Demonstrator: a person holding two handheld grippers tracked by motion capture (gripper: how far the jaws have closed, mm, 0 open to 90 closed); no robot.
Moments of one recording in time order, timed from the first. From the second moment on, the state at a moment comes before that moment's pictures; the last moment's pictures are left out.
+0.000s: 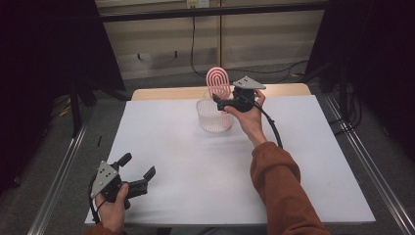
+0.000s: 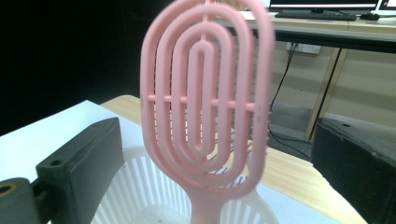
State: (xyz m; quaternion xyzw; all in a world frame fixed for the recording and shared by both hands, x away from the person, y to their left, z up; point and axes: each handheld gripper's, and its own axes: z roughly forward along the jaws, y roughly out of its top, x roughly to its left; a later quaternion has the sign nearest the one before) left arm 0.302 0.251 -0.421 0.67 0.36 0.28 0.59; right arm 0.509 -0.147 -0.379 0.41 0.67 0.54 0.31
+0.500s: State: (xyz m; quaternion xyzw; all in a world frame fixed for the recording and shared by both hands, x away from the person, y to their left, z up) left arm 0.301 0.250 -0.421 0.66 0.37 0.28 0.59; right arm 0.476 -0.167 -0.372 0.41 0.66 0.54 0.32
